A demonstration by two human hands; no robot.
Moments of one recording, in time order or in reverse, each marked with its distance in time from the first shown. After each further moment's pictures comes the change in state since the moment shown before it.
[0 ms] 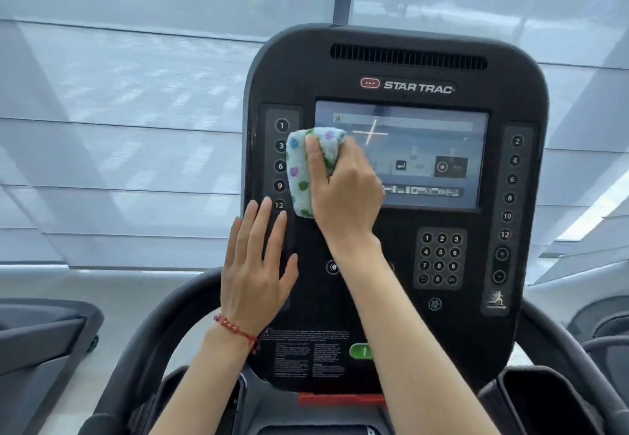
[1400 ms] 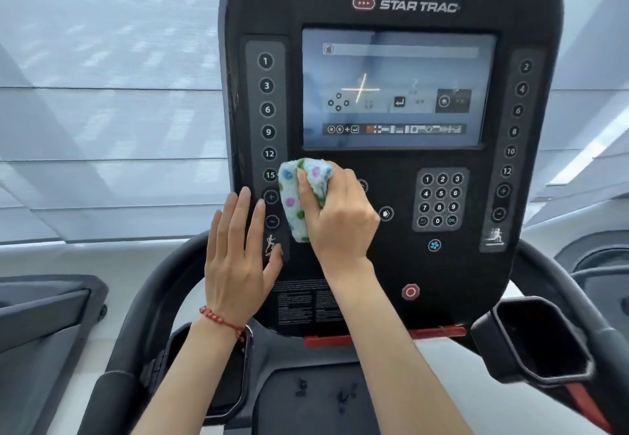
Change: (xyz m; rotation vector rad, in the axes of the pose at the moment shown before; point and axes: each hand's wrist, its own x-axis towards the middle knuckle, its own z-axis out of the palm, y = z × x) left_hand -0.049 -0.009 -0.009 -0.013 -0.091 0.007; right_hand -0.089 0.023 -0.006 -0.245 0.028 -0.062
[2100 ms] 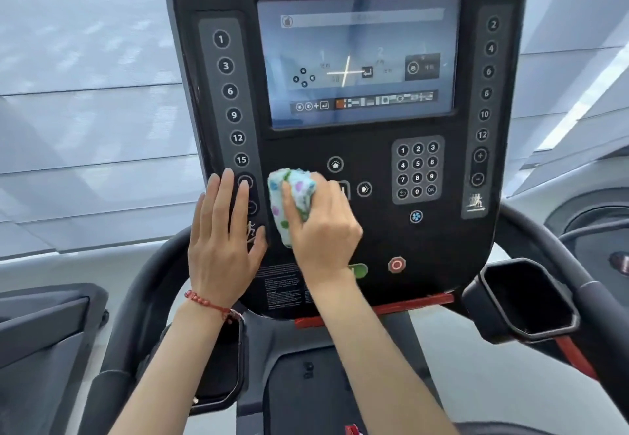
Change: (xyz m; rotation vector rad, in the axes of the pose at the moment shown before) left_hand 0.006 -0.001 0.004 0.006 -0.024 0.072; right_hand -0.039 0.006 -0.012 -0.009 -0.028 0.154
